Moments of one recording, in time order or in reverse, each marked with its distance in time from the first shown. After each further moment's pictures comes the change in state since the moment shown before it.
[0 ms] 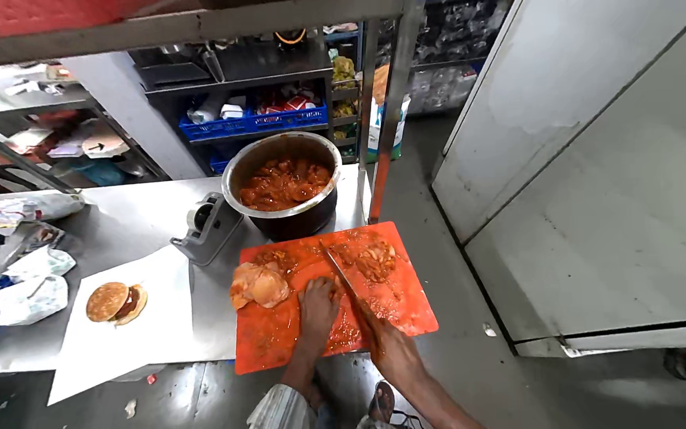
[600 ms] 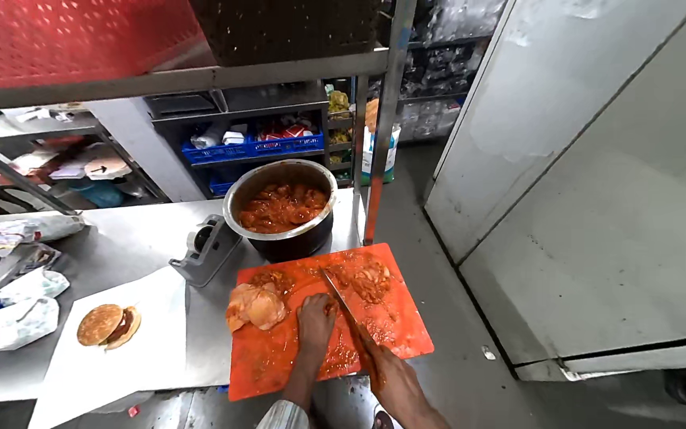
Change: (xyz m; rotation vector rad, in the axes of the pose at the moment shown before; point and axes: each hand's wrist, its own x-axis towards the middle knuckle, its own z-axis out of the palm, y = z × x) left_hand 0.015 0.001 0.002 -0.078 0.097 0.013; right_hand -0.004 0.001 0.000 0.037 0.018 0.001
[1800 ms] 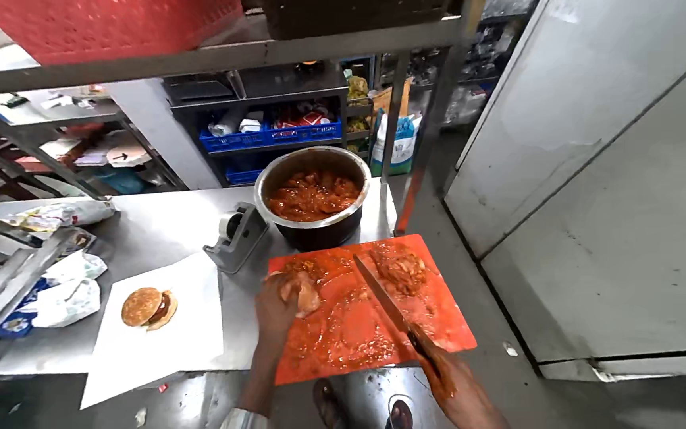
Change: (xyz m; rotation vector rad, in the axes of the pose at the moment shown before) left_hand -0.020 -0.104 -0.124 -0.141 0.266 -0.087; right_hand -0.027 0.016 0.004 0.129 0.231 -0.125
